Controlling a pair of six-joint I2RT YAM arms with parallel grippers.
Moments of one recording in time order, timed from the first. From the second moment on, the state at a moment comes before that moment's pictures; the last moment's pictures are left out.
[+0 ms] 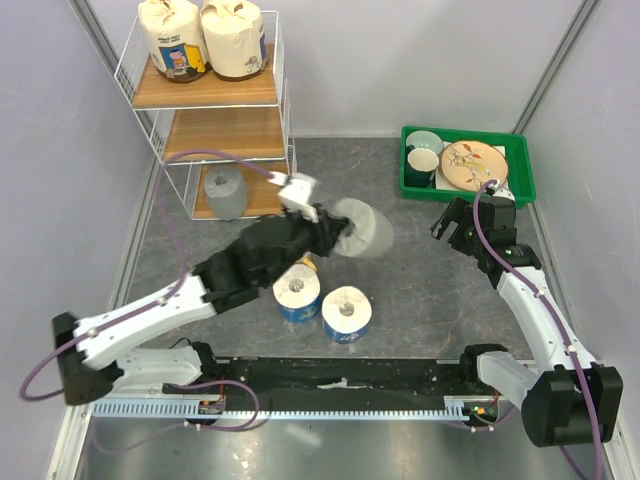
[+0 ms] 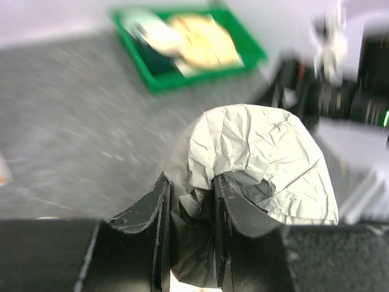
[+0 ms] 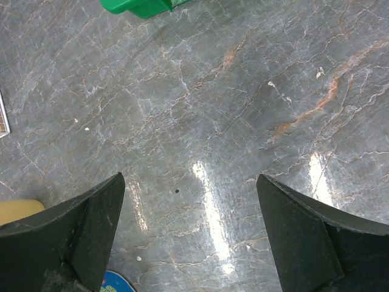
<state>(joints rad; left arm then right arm) -1.06 1.15 1.07 -0.07 -0.36 -0.34 0.05 1.03 0.77 -0.42 0.01 0.52</state>
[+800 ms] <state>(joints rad) -0.64 0.72 0.77 -0.45 -0.78 -0.60 0.05 1.06 0.77 -0.40 -0.02 0.52</state>
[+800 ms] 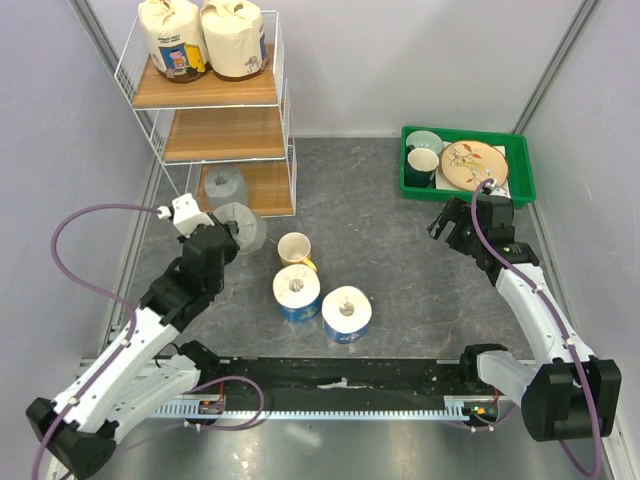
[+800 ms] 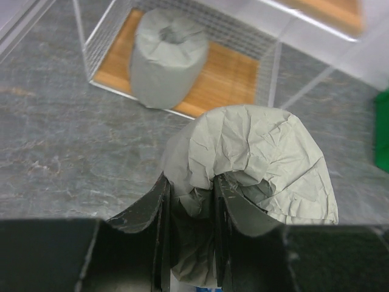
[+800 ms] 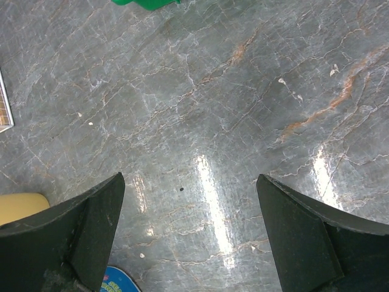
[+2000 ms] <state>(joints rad) -0.37 1.28 0.77 0.12 -0.54 -0.59 0.04 1.06 0.77 -0.40 -0.02 0.52</state>
